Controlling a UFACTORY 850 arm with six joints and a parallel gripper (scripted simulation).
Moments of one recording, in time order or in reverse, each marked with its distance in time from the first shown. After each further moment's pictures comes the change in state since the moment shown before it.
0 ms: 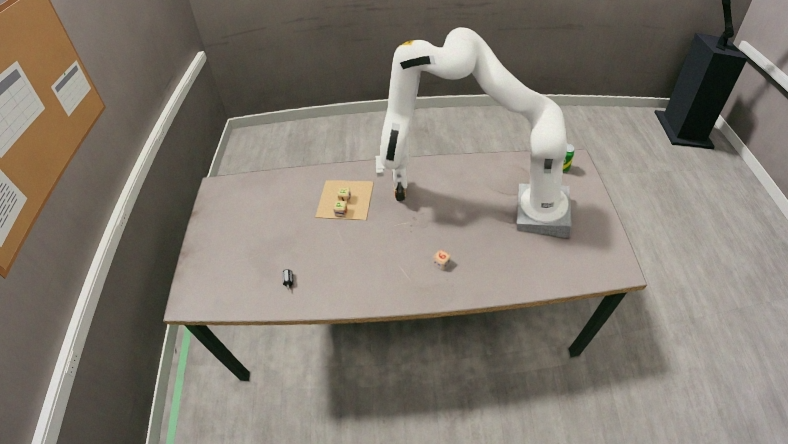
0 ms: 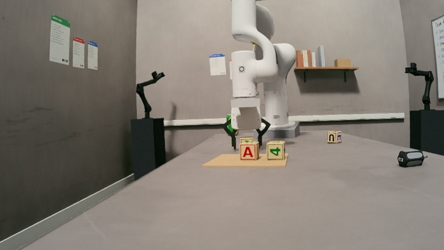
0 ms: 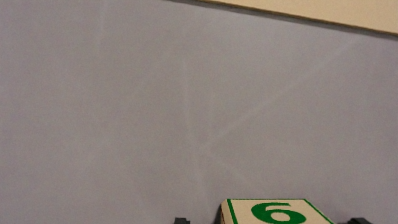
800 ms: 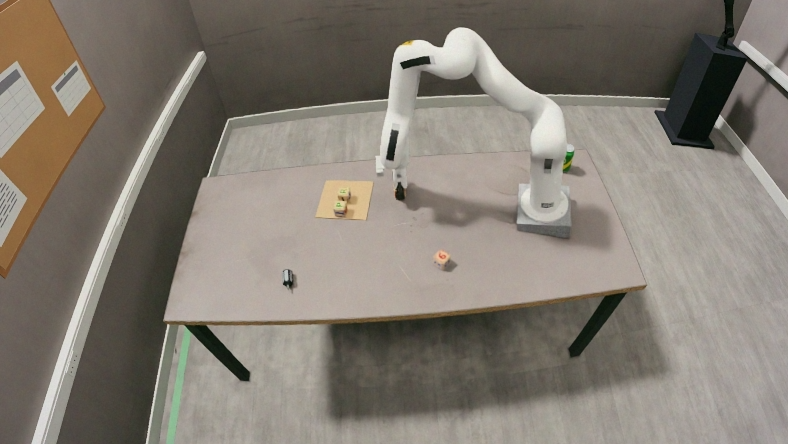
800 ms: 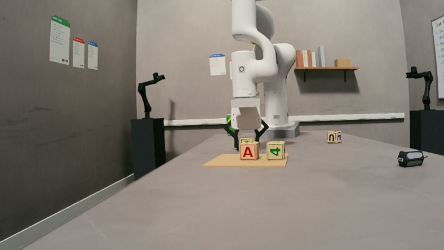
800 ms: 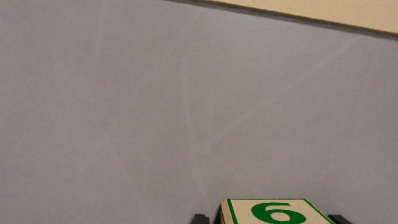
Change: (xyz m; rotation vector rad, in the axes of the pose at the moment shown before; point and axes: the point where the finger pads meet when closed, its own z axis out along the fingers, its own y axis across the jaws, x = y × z) arm 0.000 0.000 0.000 0.000 0.000 0.000
